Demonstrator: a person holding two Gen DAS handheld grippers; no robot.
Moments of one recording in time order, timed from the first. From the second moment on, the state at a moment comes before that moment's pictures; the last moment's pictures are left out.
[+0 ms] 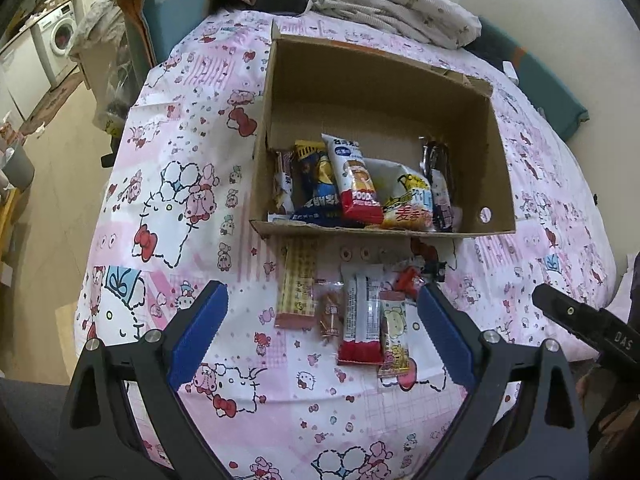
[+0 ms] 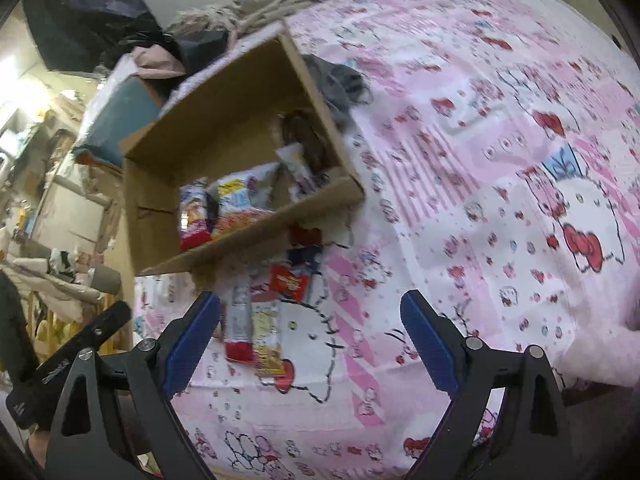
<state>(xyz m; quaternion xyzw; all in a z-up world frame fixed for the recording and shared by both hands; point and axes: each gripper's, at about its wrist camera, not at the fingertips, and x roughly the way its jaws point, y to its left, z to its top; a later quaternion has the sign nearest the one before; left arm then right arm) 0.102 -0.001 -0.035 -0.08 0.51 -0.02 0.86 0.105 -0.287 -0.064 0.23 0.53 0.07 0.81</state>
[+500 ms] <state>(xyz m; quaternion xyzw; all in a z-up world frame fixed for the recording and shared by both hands) 0.120 -0.042 -0.100 -0.06 0.60 -0.06 0.79 0.115 -0.301 -0.084 0.27 0.55 0.04 0.79</state>
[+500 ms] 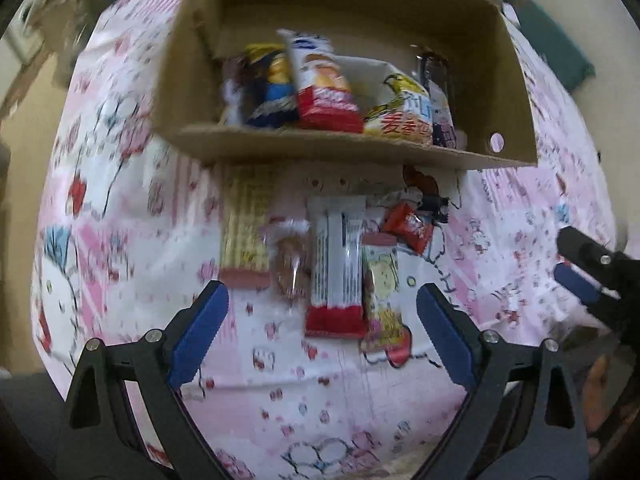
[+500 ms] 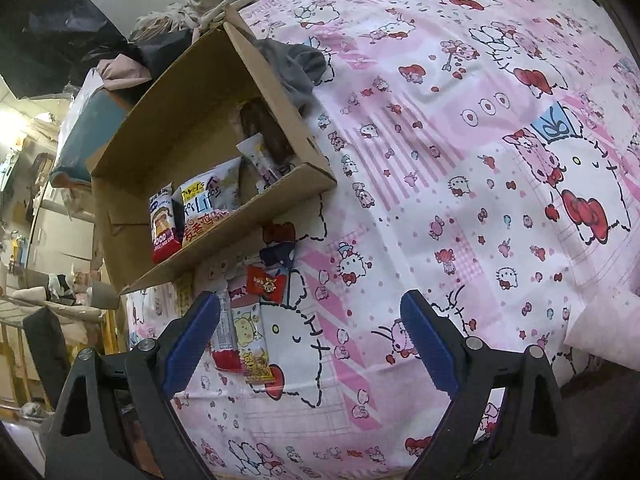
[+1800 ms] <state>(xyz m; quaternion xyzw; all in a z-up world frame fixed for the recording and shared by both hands) 0.119 -0.086 -0.115 0.00 0.65 -0.07 0.75 0.117 -0.293 -0.084 0.28 0.56 0.06 0.78</state>
